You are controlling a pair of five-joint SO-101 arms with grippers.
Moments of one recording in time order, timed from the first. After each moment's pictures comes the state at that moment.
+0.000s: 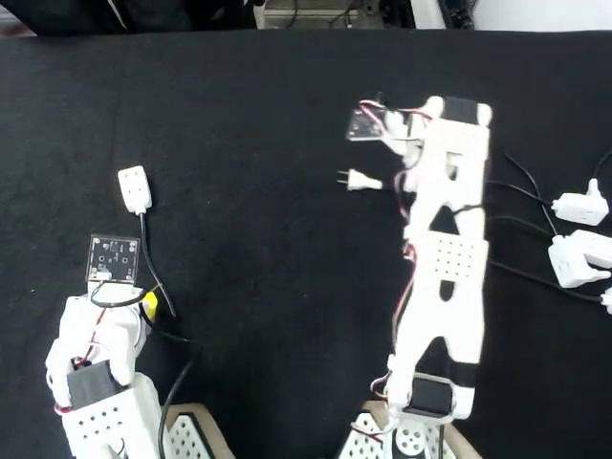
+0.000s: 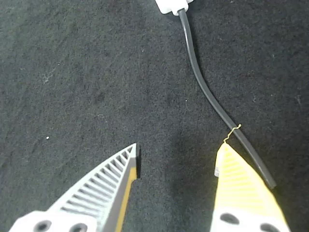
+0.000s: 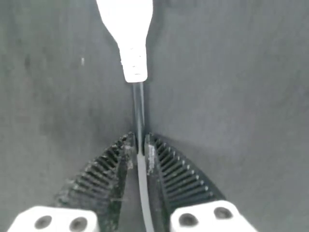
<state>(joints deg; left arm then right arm) -26.5 -103.8 95.9 63.3 -26.8 12.5 69.8 -71.6 98.9 86.1</state>
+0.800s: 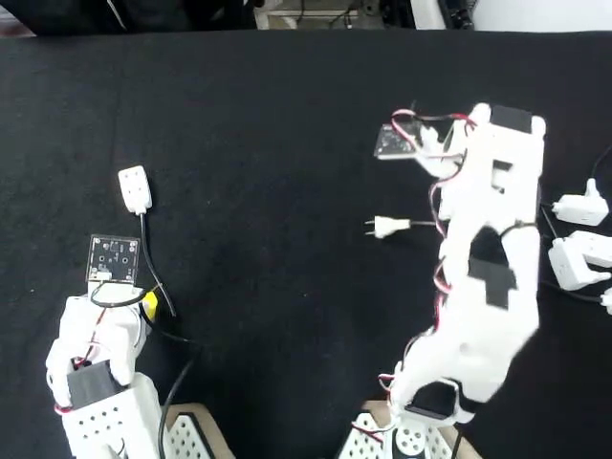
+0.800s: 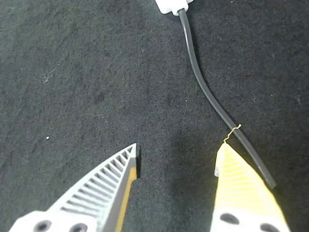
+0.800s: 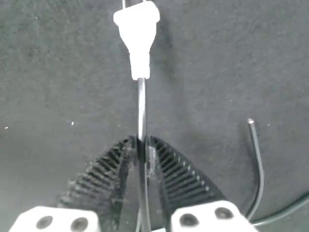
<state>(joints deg) -26.5 -103.8 95.9 63.3 -26.8 15.6 20.4 -9.3 87.7 89.7</state>
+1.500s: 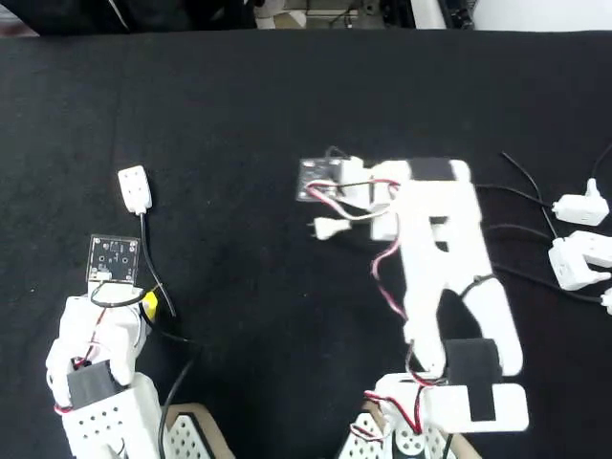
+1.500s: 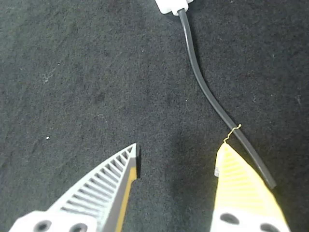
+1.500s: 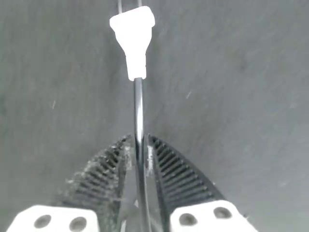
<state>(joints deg) -26.5 -103.8 95.9 63.3 -26.8 -3.7 -6.6 24.7 63.4 80.8</state>
